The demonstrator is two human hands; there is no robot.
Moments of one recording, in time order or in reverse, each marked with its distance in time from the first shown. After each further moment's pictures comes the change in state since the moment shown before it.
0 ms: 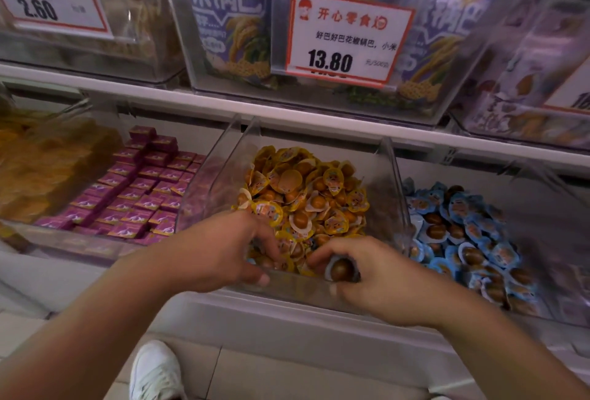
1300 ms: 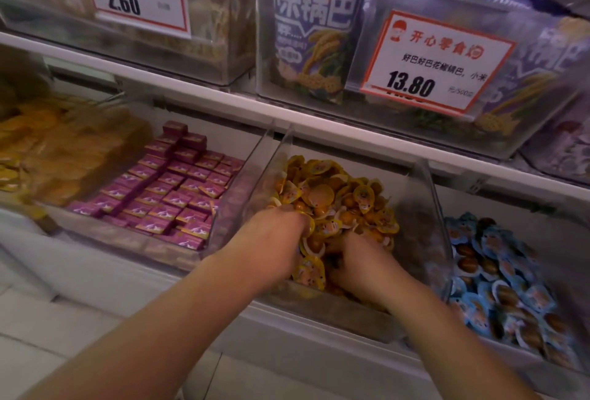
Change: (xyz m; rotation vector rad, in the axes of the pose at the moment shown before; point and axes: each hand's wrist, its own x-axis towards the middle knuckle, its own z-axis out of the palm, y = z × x) left_hand 0.033 -0.013 0.029 0.195 0.316 -0.162; right_hand 0.092 0.012 0.029 -0.354 0.115 0.159
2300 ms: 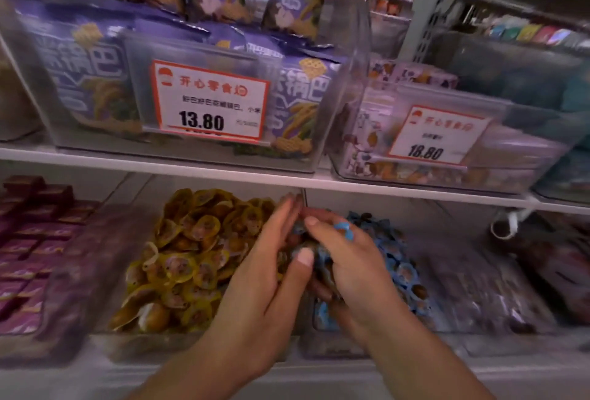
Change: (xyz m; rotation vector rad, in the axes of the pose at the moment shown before) left_hand 0.003 0.145 0.010 -1.024 0.246 0.247; right_hand -0.103 0.037 -0.072 1.562 0.486 -0.011
